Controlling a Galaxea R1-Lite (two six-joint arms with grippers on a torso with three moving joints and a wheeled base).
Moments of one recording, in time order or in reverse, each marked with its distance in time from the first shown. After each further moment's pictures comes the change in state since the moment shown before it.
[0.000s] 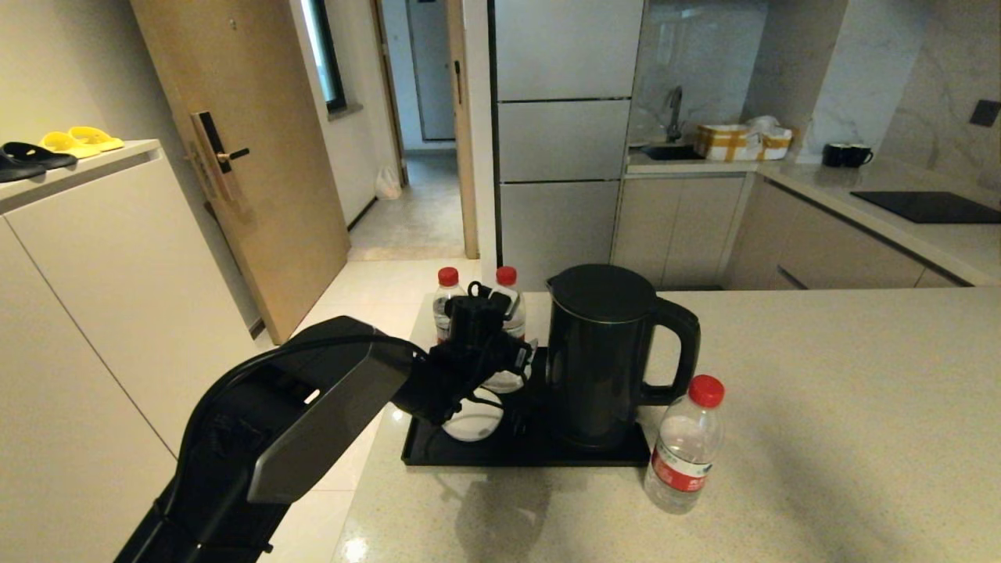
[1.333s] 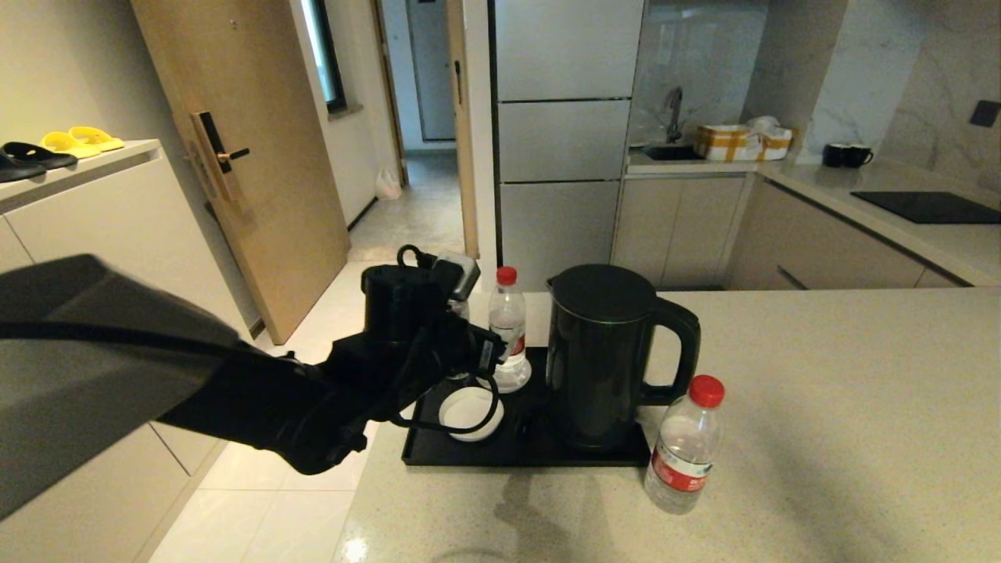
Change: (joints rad) left arm -0.069 -0.621 0.674 -0.084 0.038 -0.068; right arm 0.000 0.000 0.000 0.000 0.000 0.000
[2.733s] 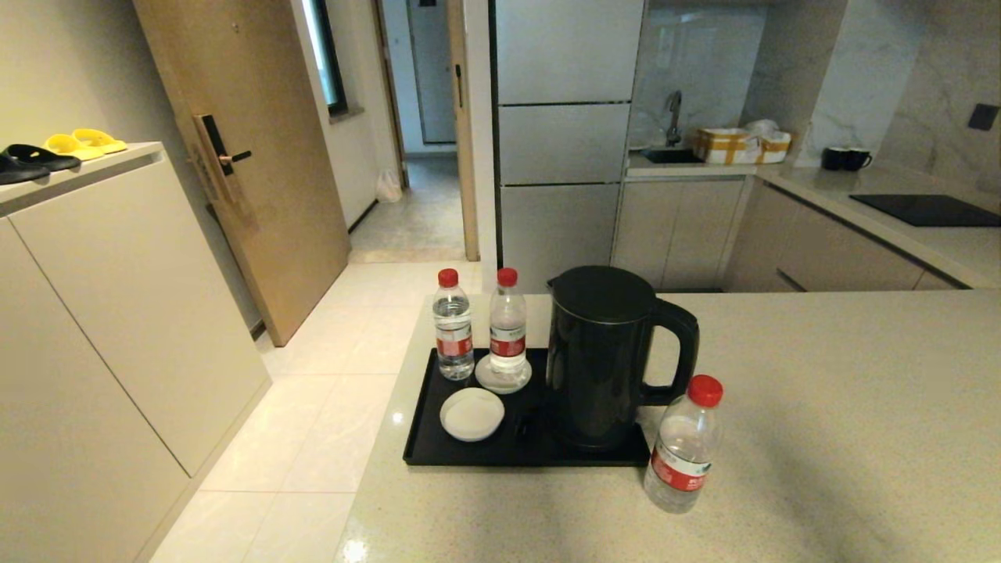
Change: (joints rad) left arm 0.572 -1.897 0.178 1.756 -0.027 -0.092; right arm -0.001 0.000 0.000 0.000 0.000 0.000
